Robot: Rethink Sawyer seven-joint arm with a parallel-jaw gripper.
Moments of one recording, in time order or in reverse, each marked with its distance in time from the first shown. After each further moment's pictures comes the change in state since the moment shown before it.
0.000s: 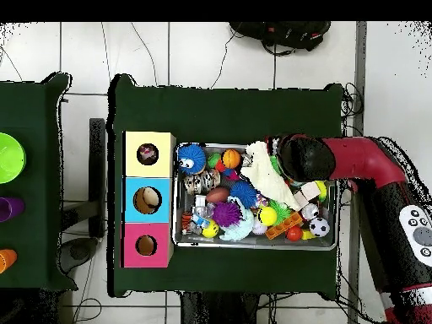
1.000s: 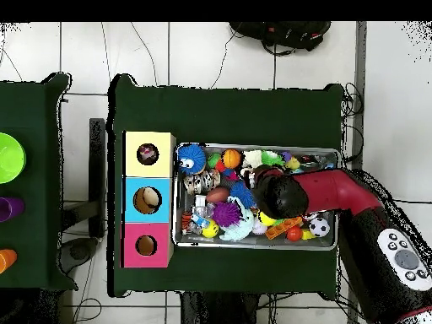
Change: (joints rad) arm 0.038 -0.131 -0.087 0.302 0.053 -0.151 0.000
